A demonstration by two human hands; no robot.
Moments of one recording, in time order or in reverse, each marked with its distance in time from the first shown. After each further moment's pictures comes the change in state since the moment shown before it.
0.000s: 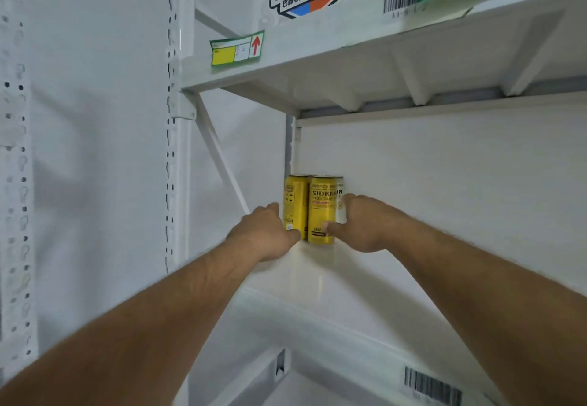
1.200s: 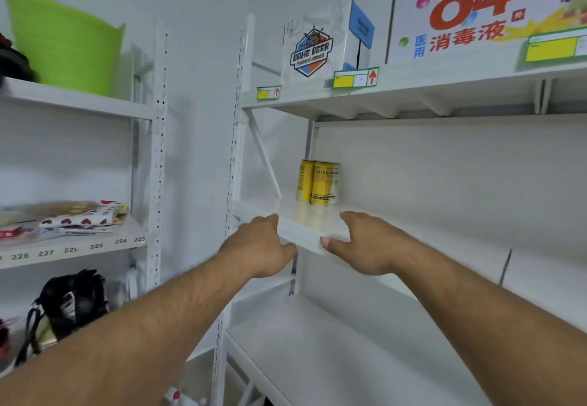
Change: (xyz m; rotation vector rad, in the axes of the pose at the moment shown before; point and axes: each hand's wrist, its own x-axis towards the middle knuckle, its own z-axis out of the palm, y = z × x) left_hand -0.355 0.114 -0.034 0.098 0.015 -0.163; right_hand -0.326 0.048 -0.090 0.051 -0.121 -0.248
